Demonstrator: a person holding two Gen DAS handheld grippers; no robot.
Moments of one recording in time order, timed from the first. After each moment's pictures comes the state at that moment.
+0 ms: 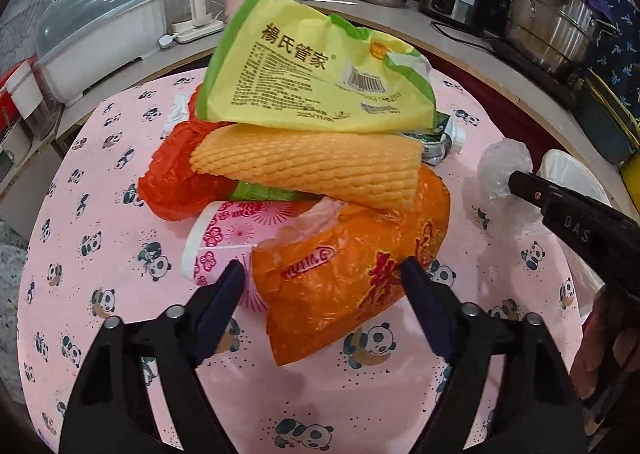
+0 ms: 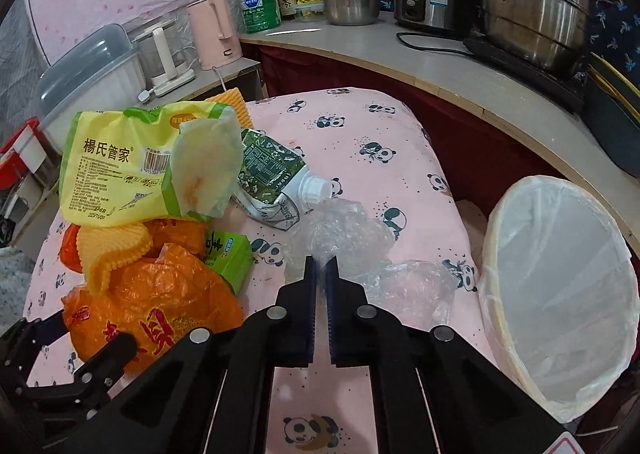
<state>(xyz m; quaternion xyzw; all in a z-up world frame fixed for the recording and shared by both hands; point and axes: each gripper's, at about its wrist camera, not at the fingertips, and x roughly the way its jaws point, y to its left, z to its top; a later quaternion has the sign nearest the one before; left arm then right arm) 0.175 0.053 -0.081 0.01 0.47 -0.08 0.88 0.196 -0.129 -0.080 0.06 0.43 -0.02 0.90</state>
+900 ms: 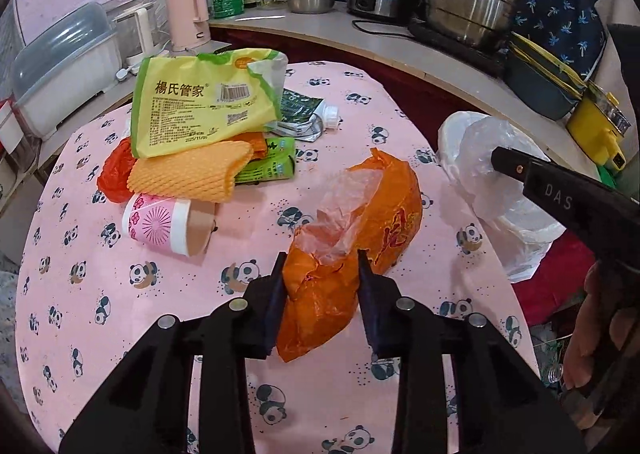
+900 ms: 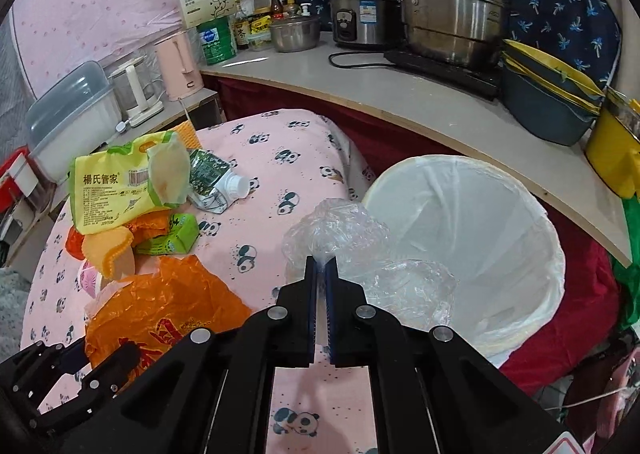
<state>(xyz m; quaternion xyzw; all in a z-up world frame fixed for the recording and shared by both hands) 0.092 -0.027 -0.046 0.04 0.44 -0.14 0.89 0.105 -0.201 -0.042 0.08 0.39 -0.08 0.91</state>
